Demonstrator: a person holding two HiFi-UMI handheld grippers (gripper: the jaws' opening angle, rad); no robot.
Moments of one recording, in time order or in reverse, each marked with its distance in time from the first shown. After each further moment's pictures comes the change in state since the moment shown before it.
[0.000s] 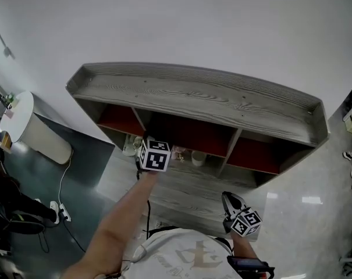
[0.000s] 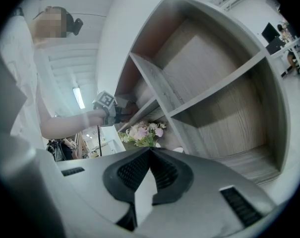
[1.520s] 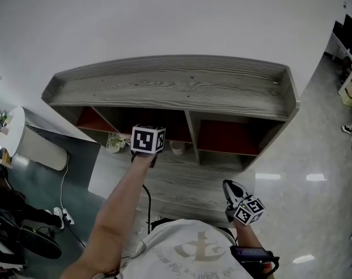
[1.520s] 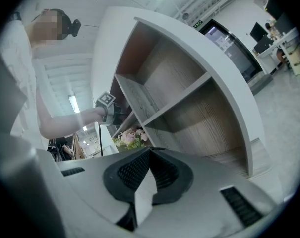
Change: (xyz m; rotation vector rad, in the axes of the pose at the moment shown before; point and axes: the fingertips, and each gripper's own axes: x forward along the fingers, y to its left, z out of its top) left arm 0.028 -0.125 0.031 -0.079 0.144 -0.213; right arm -0.077 -0.077 0.013 0.059 -0.050 -0.030
